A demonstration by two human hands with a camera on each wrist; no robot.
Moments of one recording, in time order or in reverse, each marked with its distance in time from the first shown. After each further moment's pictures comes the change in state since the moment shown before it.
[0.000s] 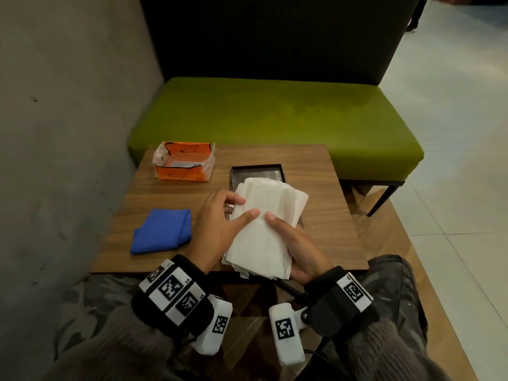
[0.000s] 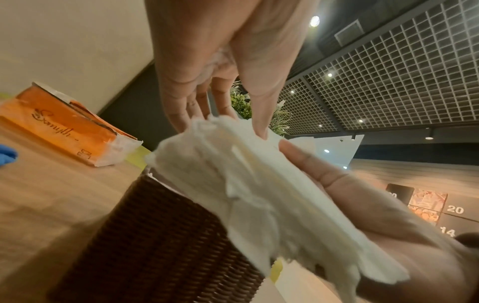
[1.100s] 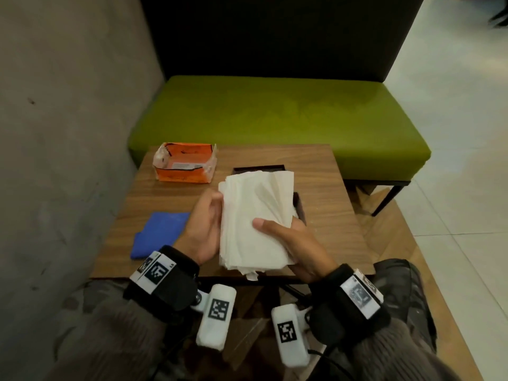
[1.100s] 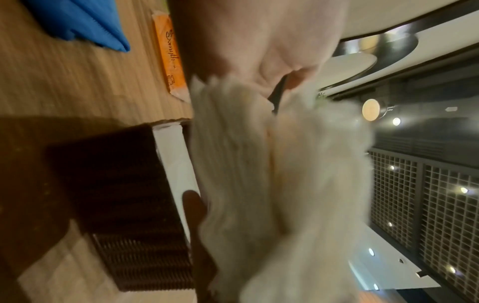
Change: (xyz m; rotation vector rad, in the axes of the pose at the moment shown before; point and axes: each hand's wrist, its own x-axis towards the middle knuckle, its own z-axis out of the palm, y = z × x) left_hand 0.020 0.002 -0.016 -0.905 -0.324 -0.469; right_hand 0.004 -0.016 0.016 -0.309 0.032 -0.064
